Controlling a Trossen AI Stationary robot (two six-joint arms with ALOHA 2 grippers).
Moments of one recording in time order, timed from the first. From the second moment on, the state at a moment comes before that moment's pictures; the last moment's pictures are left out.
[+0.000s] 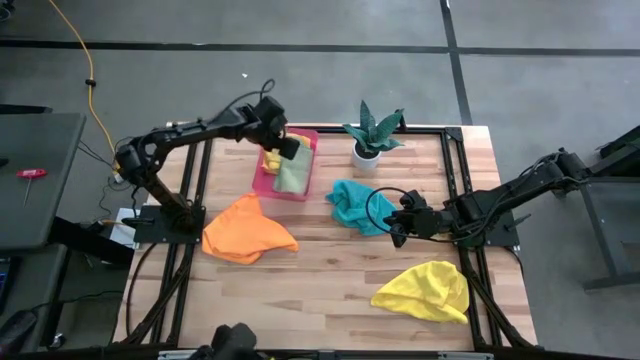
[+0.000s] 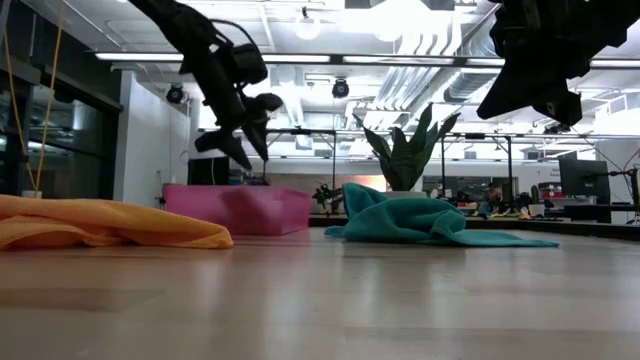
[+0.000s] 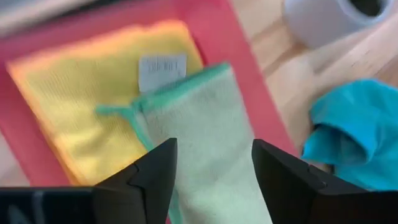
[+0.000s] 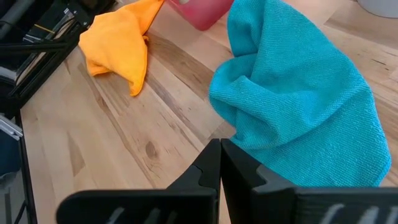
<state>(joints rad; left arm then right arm) 0.81 1.62 1.18 -0.61 0.17 -0.38 0.35 0.98 0.61 -0.39 0.47 1.05</state>
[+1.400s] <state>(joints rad) 0.61 1.52 1.14 -0.77 0.19 0.05 0.35 0.98 0.61 -0.37 0.46 1.06</state>
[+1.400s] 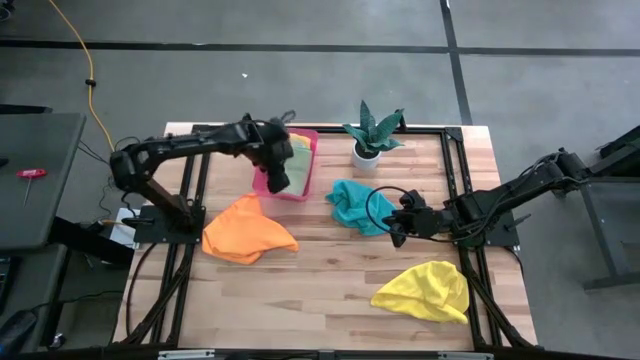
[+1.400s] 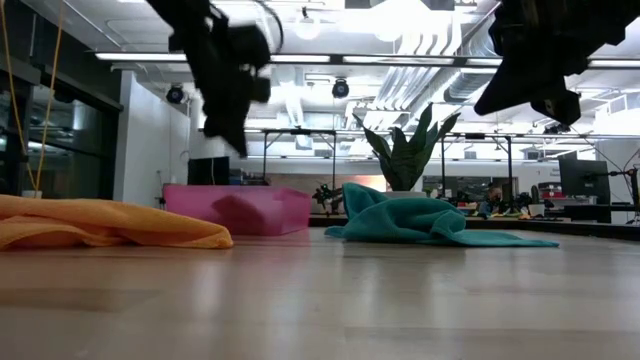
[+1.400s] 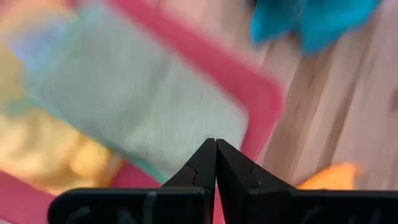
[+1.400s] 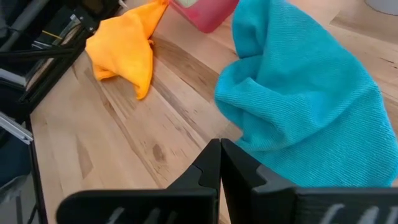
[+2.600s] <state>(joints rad) -0.16 0.79 0.61 0.25 -0.27 -0.22 0.35 0.98 0.61 -0.06 0.47 0.69</state>
